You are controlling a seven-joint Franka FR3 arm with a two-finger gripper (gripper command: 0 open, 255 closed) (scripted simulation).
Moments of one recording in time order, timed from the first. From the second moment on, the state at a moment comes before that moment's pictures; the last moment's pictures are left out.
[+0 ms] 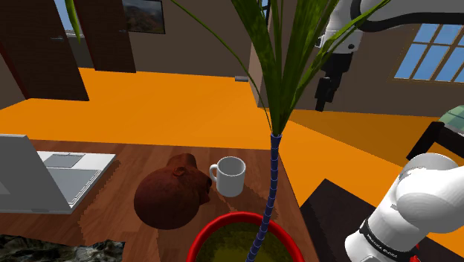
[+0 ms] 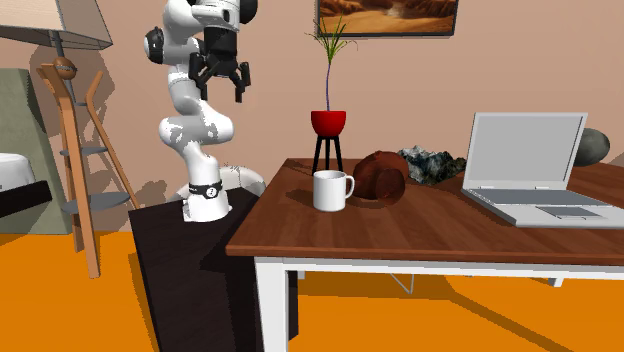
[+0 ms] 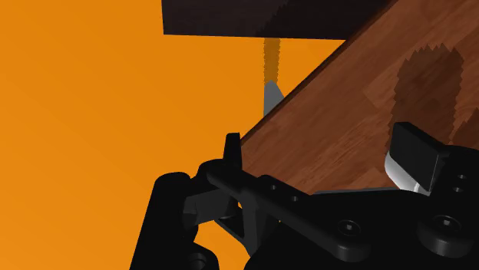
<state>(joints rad) -0.02 -0.74 0.00 -2.32 -0.05 1.52 -0.12</state>
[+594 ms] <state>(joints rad) 0.02 -0.62 0.09 -2.39 0.02 1.72 -0.01</state>
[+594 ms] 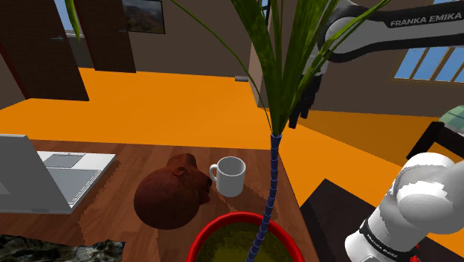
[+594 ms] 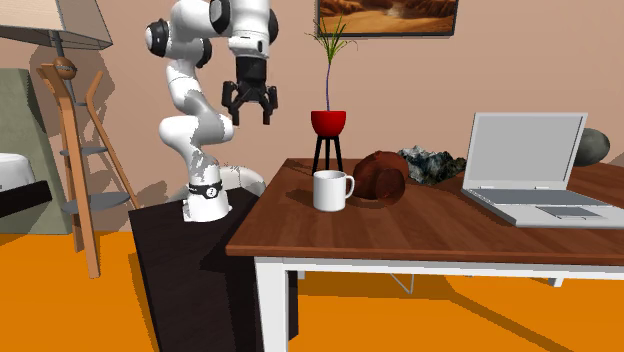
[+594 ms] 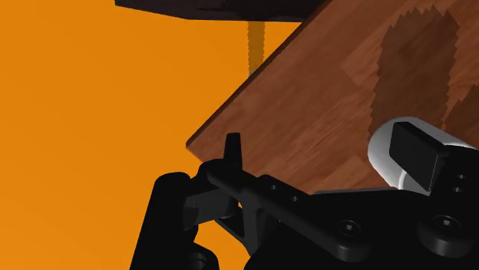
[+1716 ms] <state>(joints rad) 0.09 -0.14 0.29 -2.31 0.05 2.16 0.26</state>
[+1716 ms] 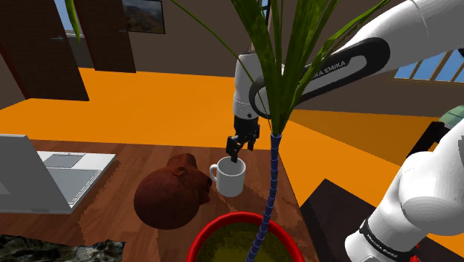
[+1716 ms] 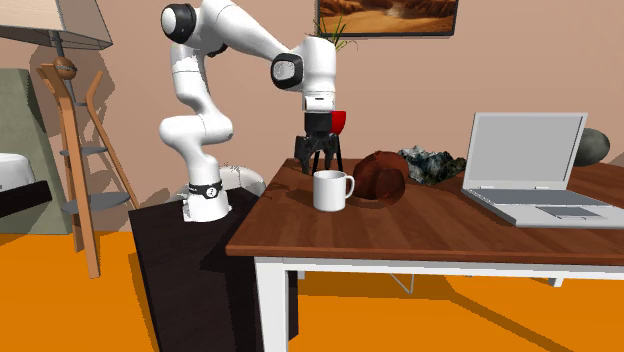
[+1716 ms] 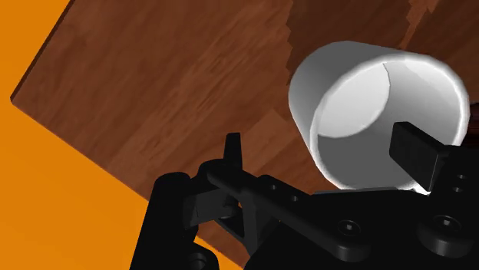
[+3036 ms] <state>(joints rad) 0.09 -0.05 0.30 -2.34 0.02 2.28 0.28</state>
